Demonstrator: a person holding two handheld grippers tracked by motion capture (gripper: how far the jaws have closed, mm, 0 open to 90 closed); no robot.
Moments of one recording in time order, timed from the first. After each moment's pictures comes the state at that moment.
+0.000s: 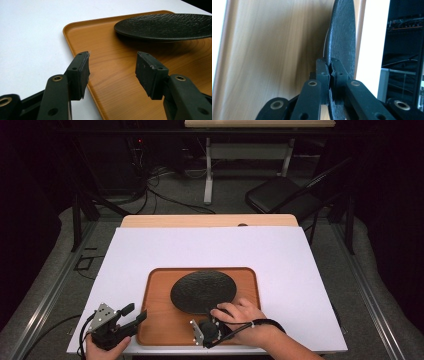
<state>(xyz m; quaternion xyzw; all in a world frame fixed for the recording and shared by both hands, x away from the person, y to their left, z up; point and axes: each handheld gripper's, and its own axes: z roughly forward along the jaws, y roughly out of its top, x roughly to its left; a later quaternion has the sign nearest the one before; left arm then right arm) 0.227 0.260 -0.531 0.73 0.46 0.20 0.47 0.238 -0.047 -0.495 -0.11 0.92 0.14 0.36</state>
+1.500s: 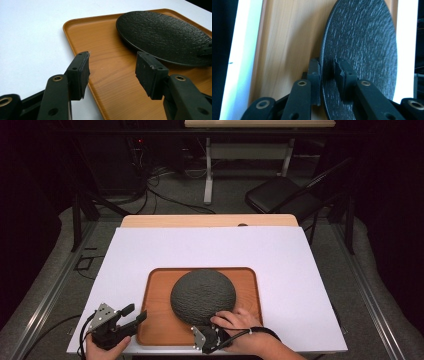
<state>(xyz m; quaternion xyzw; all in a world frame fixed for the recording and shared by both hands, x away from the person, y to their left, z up) 0.228 0.261 -0.532 0.72 0.47 0.19 0.47 0.236 -0.046 -0.534 -0.09 0.94 0.17 0.30</state>
